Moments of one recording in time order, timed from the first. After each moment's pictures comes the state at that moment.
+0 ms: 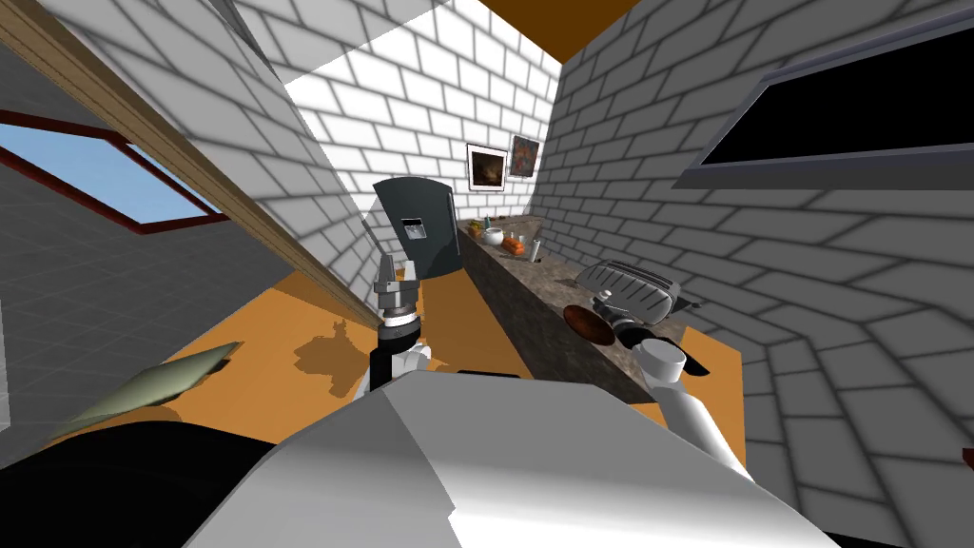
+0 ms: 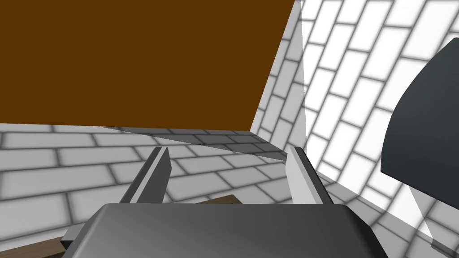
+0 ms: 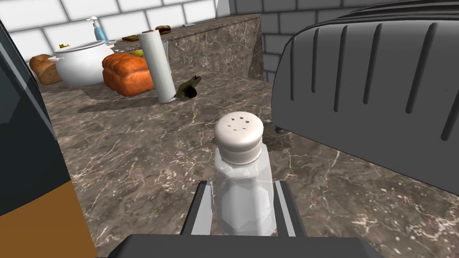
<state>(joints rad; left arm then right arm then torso) 0.46 0.04 -0.07 -2.28 0.10 -0.64 -0.14 0.12 -0.45 -0.46 -1.51 -1.53 0.33 -0.60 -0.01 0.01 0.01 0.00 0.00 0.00</state>
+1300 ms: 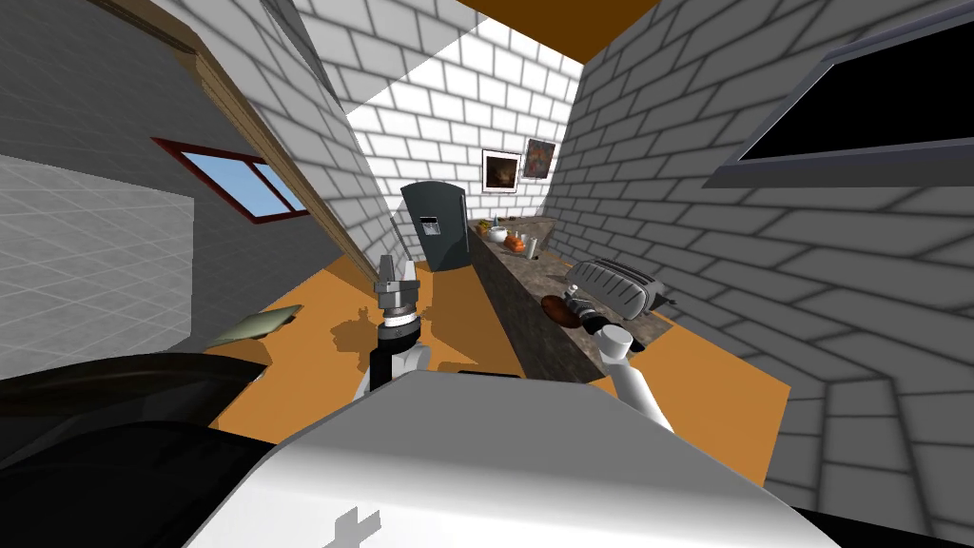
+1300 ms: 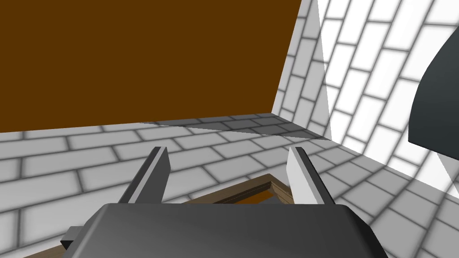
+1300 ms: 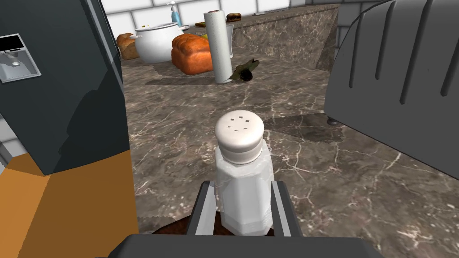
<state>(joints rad) 0.46 0.04 -0.07 -2.28 0.10 -0.64 -0.14 -0.02 -0.32 -0.36 -1.44 -1.51 0.35 -0.43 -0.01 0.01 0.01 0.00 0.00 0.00</state>
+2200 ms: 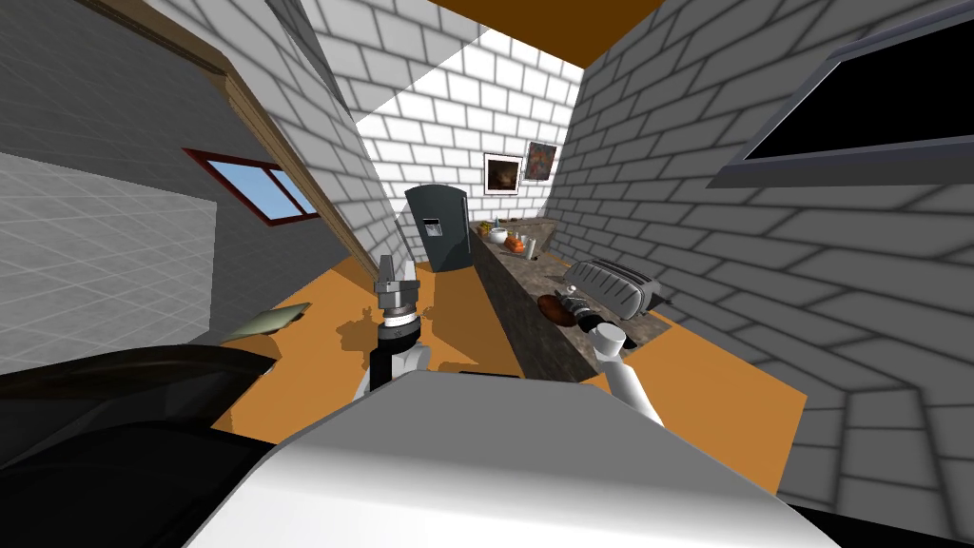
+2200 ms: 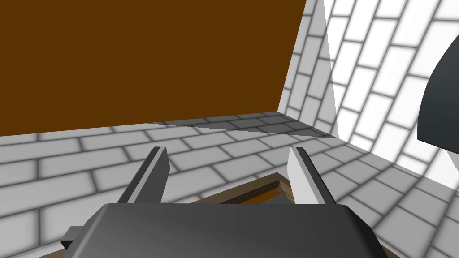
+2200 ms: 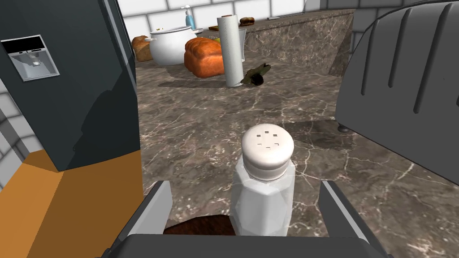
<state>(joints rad) 0.46 0.04 -0.07 -2.28 0.10 -0.64 -0.14 -0.04 -0.29 -0.34 -1.45 -1.51 0.35 -0.40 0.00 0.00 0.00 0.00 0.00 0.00</state>
